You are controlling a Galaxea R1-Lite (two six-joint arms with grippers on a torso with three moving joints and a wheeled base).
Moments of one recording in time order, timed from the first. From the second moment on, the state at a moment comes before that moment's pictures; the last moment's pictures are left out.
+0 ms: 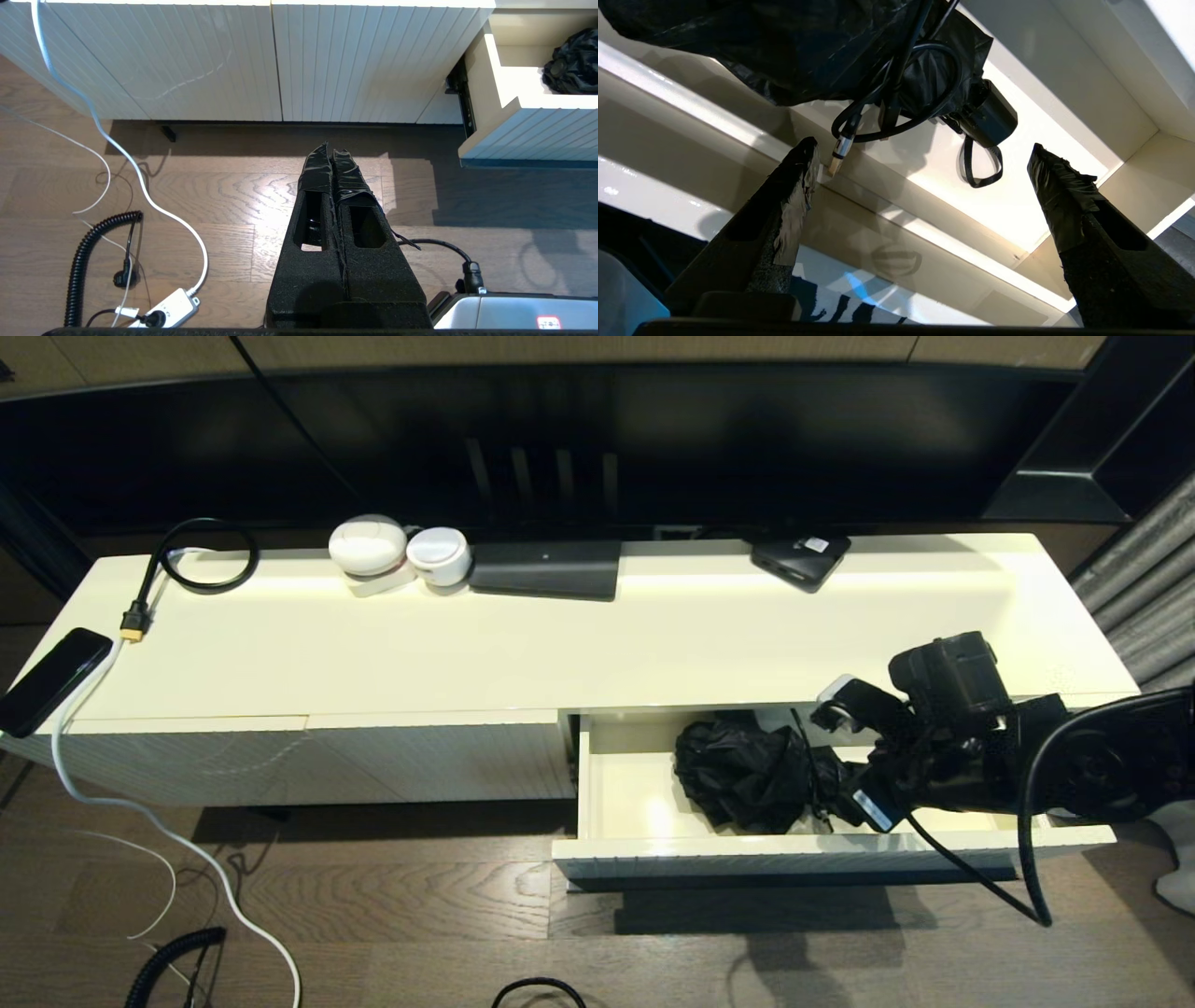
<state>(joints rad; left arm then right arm) 0.00 0.00 0.00 -0.01 0.01 -0.03 0.32 1.83 -1.03 -0.05 -0.23 -0.41</state>
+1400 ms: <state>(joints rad) 0.00 0.00 0.00 -0.01 0.01 -0.03 0.27 1.96 -1.06 -0.30 -0.27 -0.41</state>
